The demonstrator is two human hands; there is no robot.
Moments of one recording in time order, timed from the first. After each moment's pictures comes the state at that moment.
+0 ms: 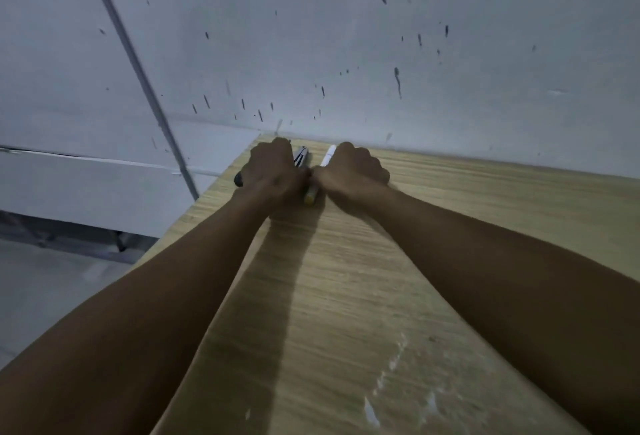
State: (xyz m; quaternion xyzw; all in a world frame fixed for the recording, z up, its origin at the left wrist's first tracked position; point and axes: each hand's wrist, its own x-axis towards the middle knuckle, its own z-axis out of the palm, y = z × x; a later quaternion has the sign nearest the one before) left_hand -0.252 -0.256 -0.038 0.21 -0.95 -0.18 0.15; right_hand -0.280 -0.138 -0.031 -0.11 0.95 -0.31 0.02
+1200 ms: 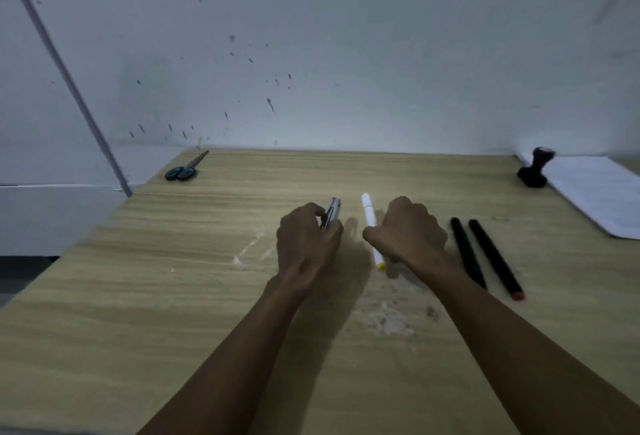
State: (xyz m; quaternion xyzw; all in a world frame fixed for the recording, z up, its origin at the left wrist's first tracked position) left_hand -0.037 0.016 -0.036 0.07 -0.89 -0.37 0.25; right_hand -0.070 0.164 -0.023 0.05 0.97 -0.21 -0.10
